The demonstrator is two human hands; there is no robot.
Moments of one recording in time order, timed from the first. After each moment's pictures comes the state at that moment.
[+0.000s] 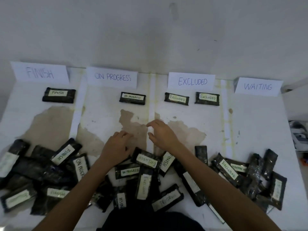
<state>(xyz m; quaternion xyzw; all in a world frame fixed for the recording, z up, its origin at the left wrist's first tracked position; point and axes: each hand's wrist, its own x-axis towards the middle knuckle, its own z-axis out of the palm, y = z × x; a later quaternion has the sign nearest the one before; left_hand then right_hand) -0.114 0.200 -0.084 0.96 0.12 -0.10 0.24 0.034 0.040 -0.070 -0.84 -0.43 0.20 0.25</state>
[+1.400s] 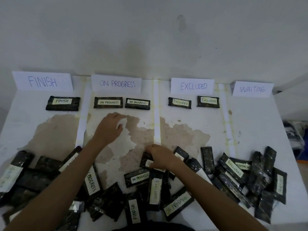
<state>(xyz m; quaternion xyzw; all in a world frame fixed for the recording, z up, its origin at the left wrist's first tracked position) -0.077 0.294 -0.083 0.95 0.12 0.03 0.29 -0.024 0.058 -0.068 -0.81 -0.42 0.40 0.02</state>
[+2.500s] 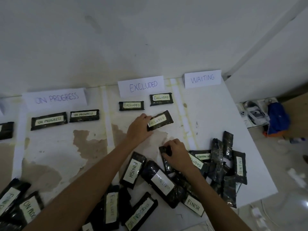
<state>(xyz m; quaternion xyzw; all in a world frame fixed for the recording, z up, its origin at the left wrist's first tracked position) 0.078 0.055 -0.088 0.95 0.03 -0.06 0.32 0.040 -0.142 -0.070 -0.94 -0.14 0.21 0.23</state>
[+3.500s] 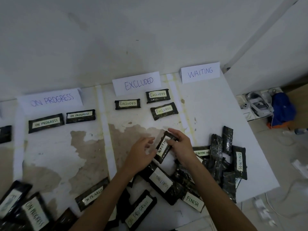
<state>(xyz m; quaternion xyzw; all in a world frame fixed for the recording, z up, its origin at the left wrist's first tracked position) -0.004 0.016 -0.057 0.84 0.11 -0.11 0.51 0.058 -0.140 -0.045 -0.70 0.20 0.26 0.64</state>
